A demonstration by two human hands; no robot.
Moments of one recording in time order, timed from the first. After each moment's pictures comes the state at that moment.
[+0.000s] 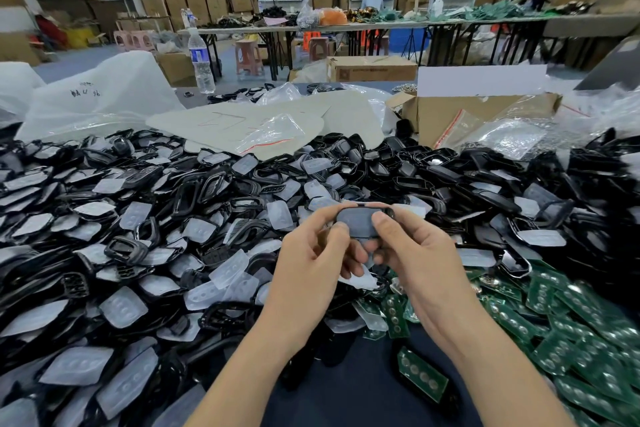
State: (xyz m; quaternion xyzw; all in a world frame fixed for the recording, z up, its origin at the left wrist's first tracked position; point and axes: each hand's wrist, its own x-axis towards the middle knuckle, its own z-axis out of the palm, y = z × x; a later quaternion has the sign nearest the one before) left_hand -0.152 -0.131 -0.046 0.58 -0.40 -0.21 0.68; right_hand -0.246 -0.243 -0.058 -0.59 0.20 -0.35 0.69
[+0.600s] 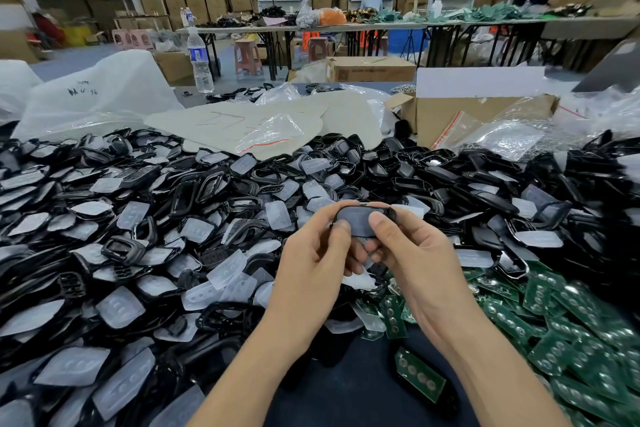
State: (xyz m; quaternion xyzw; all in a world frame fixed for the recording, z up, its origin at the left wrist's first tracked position) left_hand -0.155 -0.134 -0.049 0.59 -0.40 -0.18 0.67; right_hand -0.245 -0.242 -0.059 -0.57 0.17 -0.36 0.72
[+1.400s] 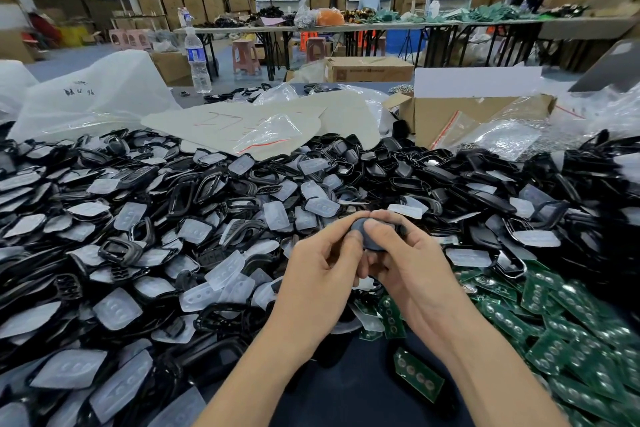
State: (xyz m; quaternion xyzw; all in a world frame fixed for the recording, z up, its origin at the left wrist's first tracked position) left_hand -0.160 -0.135 -0.053 0.61 -0.45 -0.17 0.63; right_hand -0.241 -0.238 -0.057 -0.49 0.18 -0.31 0.79
